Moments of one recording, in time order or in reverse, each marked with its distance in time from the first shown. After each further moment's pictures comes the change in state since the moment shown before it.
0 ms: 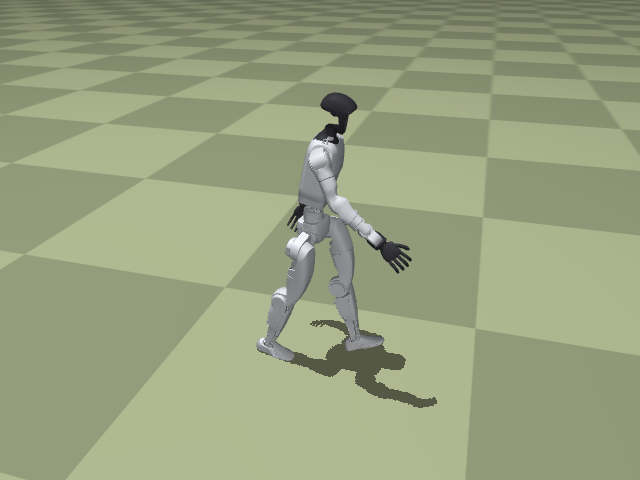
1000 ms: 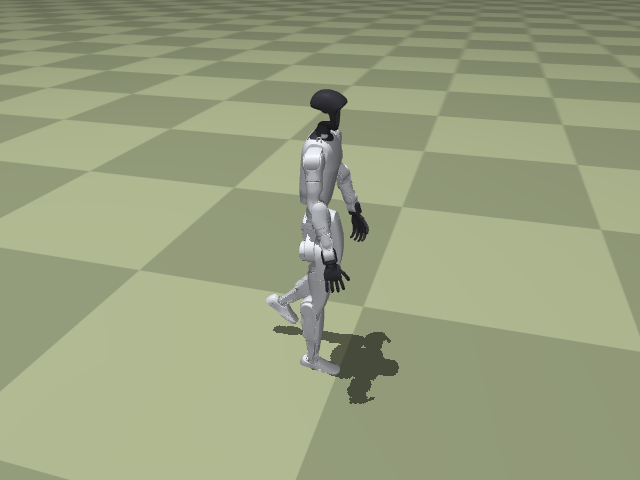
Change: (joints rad) left arm -0.499 -0.016 -0.169 -0.088 0.147 0.012 0.079; right arm 0.485 0.066 -0.030 0.220 -0.006 0.080 0.078; waist -0.338 -0.075 -0.153; left_leg 0.172 -0.154 -0.266 0.944 -0.001 0.079; right_leg -0.305 -0.155 -0.258 -0.032 0.122 -0.037
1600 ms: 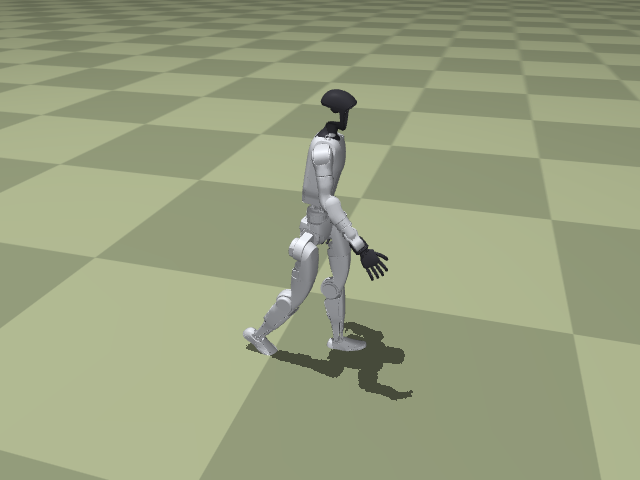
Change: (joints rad) left arm 0.263 0.044 0.090 0.097 -0.074 -0.056 -0.095; right arm -0.158 0.031 -0.022 -0.256 -0.031 -0.092 -0.062; waist 0.348 0.044 0.078; left_leg -0.051 0.137 0.232 -0.918 -0.016 -0.060; right_leg 0.260 0.212 0.287 0.364 0.023 0.041
